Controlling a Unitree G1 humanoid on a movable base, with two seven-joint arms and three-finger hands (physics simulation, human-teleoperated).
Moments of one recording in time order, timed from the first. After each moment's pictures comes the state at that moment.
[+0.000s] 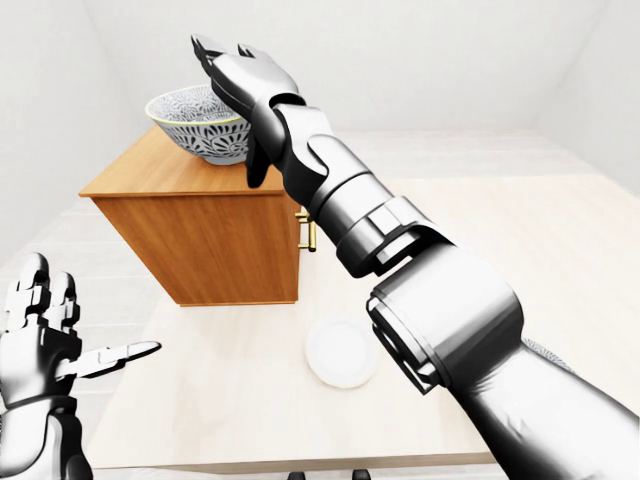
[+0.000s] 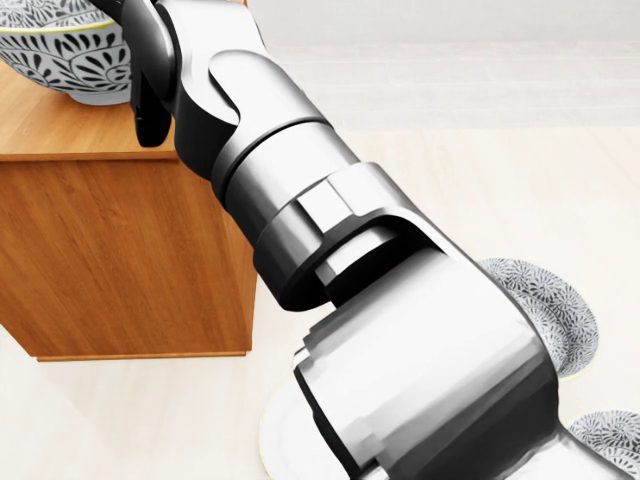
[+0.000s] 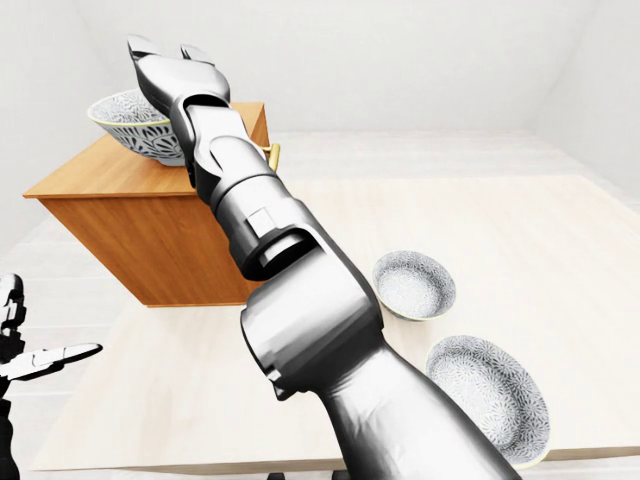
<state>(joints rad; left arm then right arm) 0.10 0.23 0.70 -0.15 -0.20 -0.07 -0.30 -1.77 0.19 -0.01 1.34 -1.00 0.09 0.03</state>
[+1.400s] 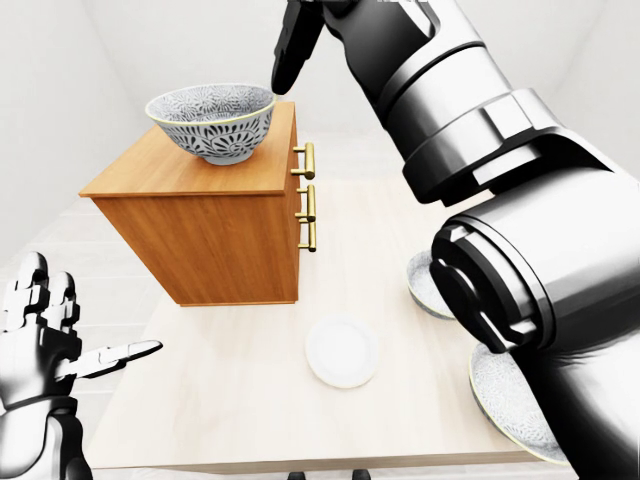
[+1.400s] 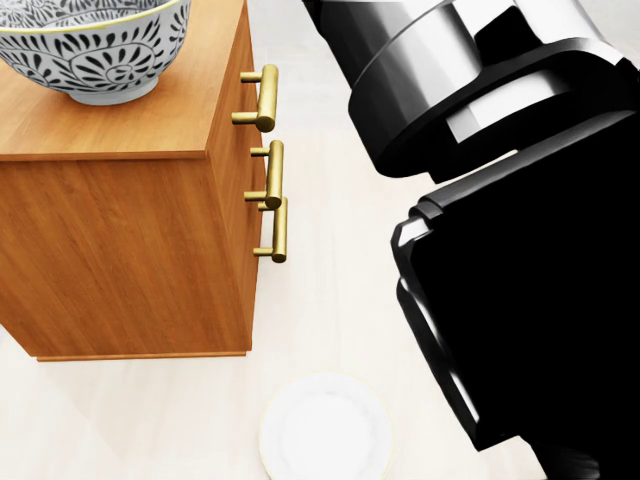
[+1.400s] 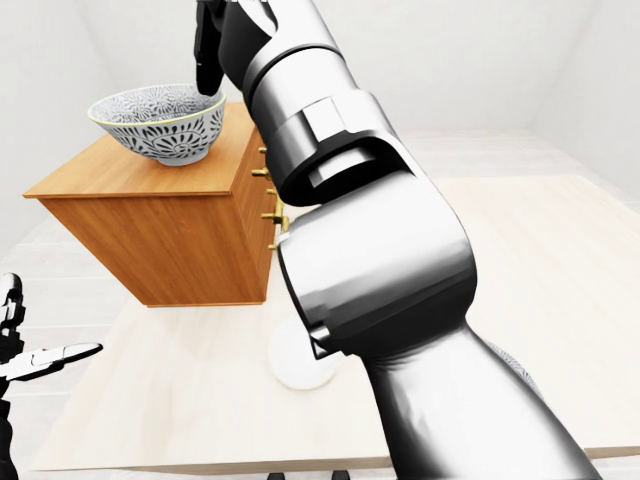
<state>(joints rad) 0.11 0.21 0.69 -0.20 -0.20 -0.03 -0.28 -1.99 -0.03 -0.05 1.34 -0.85 0.09 0.13</state>
